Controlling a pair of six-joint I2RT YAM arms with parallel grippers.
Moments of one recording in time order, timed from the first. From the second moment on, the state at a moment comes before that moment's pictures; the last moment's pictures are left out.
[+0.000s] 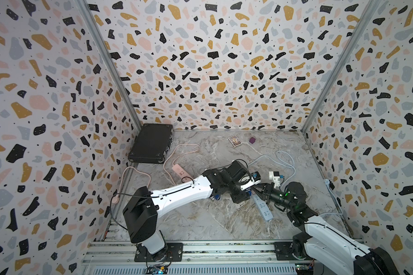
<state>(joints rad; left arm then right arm) -1.01 1.62 1.30 -0.59 0.19 0.20 0.39 0.87 0.21 0.47 -0.64 1.35</state>
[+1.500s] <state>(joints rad) -1.02 1.58 1.22 -0.48 0.18 0.19 0.36 0.82 0.27 0.29 -0.65 1.25</state>
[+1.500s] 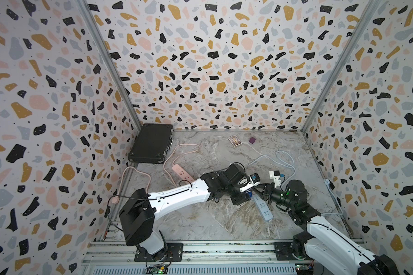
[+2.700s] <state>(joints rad) -0.89 1.58 1.02 -0.44 0.06 0.13 0.27 0.83 0.43 -0.06 -0.70 0.99</state>
